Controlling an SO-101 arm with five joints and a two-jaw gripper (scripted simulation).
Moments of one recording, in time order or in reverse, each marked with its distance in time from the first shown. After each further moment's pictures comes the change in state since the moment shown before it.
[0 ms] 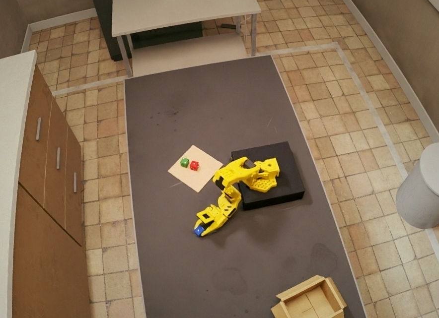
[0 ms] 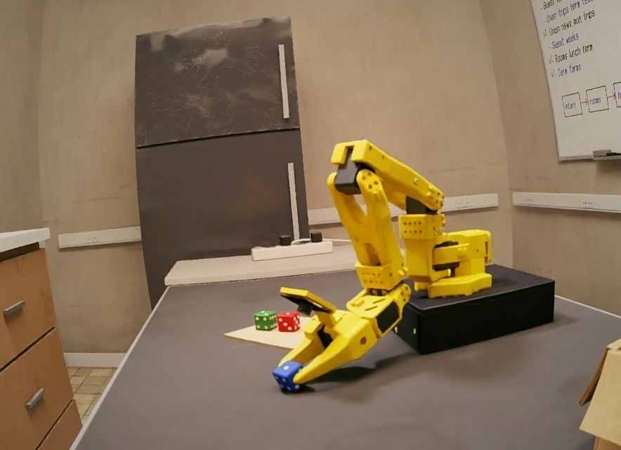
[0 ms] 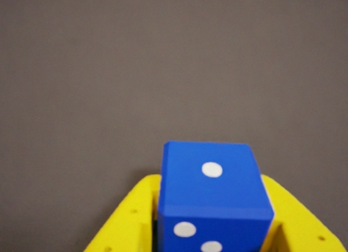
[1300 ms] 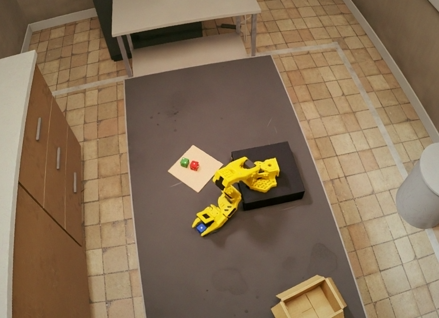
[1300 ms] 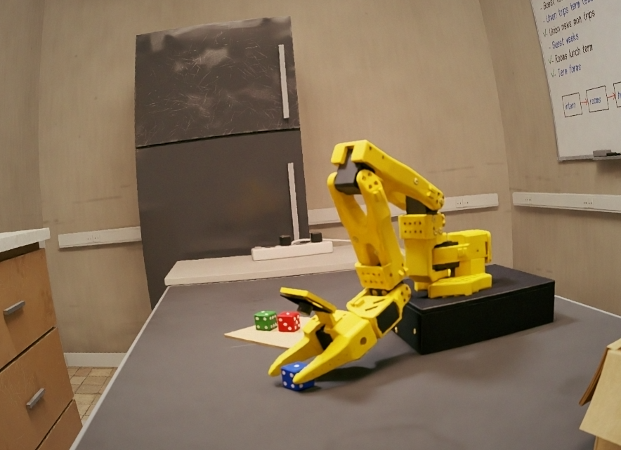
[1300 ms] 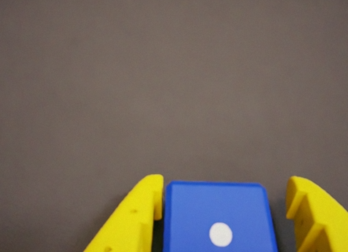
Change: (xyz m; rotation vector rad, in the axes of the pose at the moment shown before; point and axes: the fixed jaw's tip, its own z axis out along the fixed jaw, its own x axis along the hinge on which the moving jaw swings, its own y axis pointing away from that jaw) arm 0.000 0.000 0.000 0.000 0.000 0.000
